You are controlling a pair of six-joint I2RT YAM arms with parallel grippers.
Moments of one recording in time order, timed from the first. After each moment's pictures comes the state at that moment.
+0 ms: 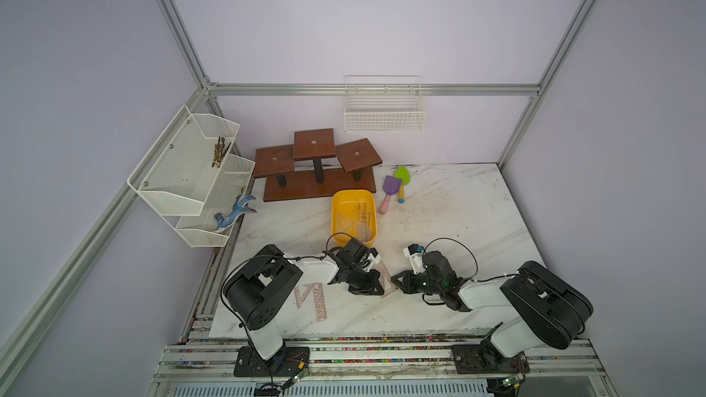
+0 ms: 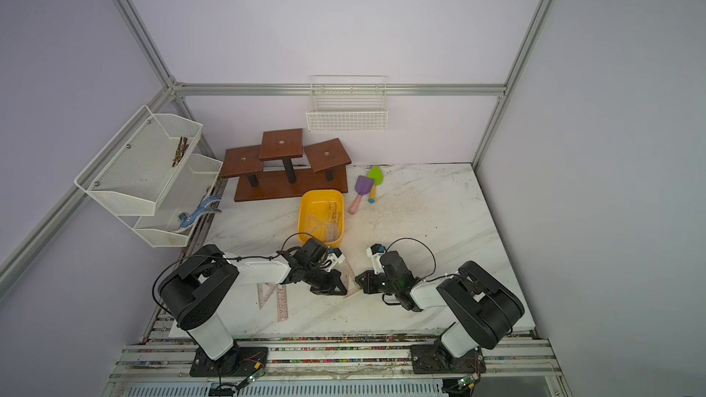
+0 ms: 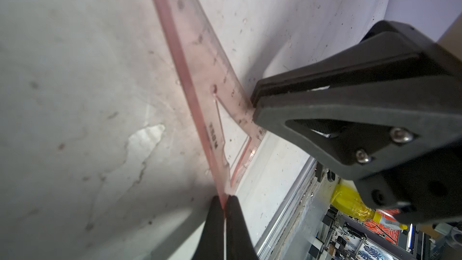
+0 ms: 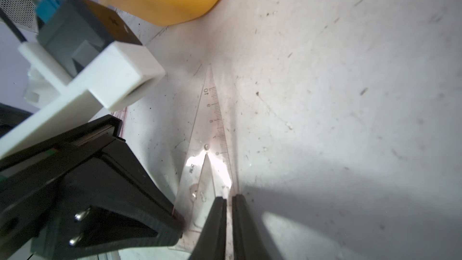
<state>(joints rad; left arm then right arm) -0.73 1.73 0.79 -0.13 0.62 -0.63 0.62 1.54 0.33 0.53 -0.39 0.64</state>
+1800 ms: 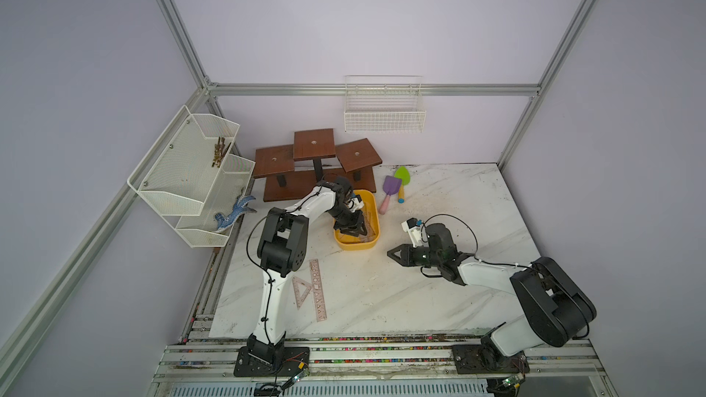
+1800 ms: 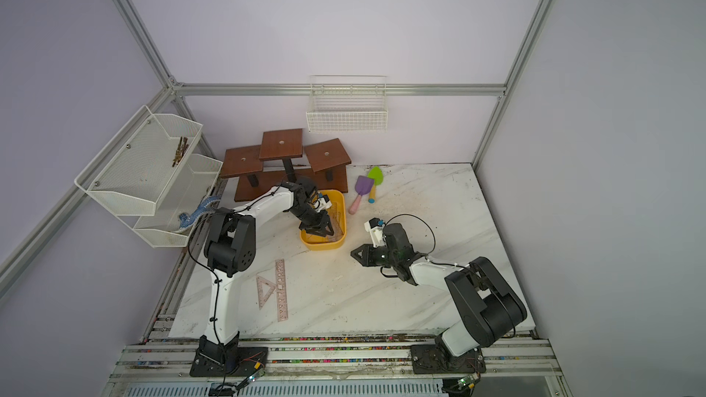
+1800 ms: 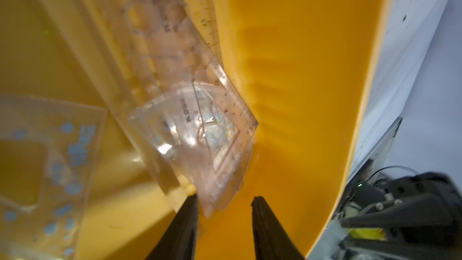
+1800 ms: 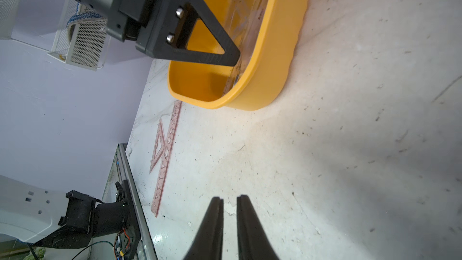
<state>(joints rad) -0.36 2.23 1.79 -1.00 0.55 -0.16 0.48 1.53 0.59 0.34 -0.58 0.59</state>
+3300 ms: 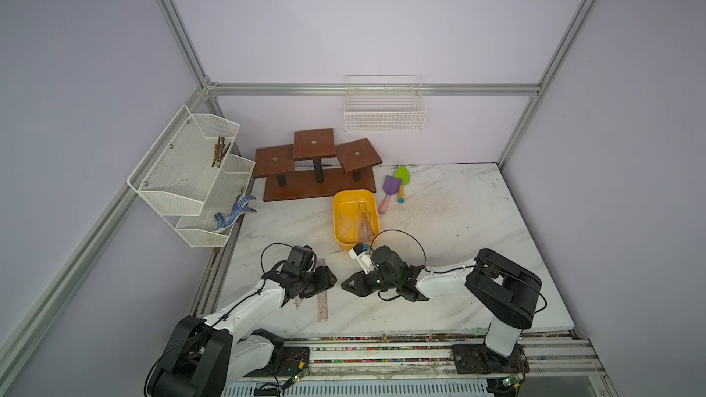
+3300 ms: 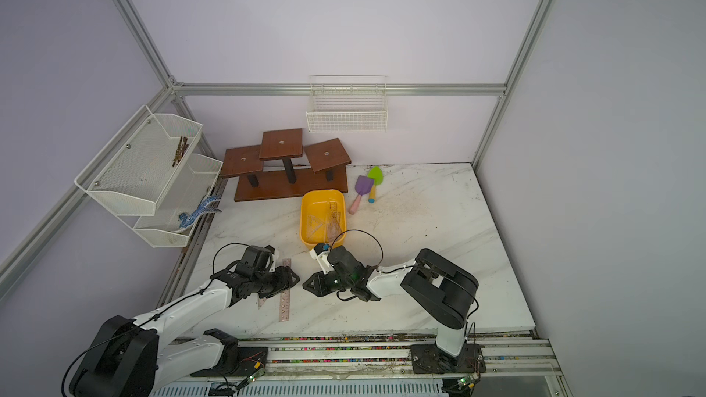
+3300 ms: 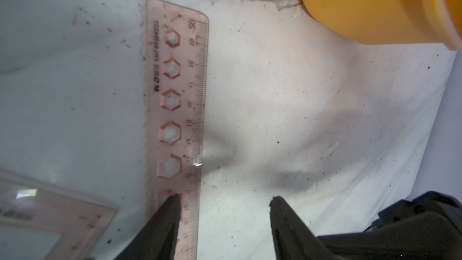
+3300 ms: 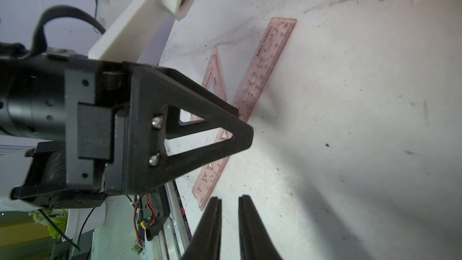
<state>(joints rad) -0.38 1.15 0.44 -0.32 0.28 -0.75 0.94 1.79 0.76 0.46 -0.44 0.70</state>
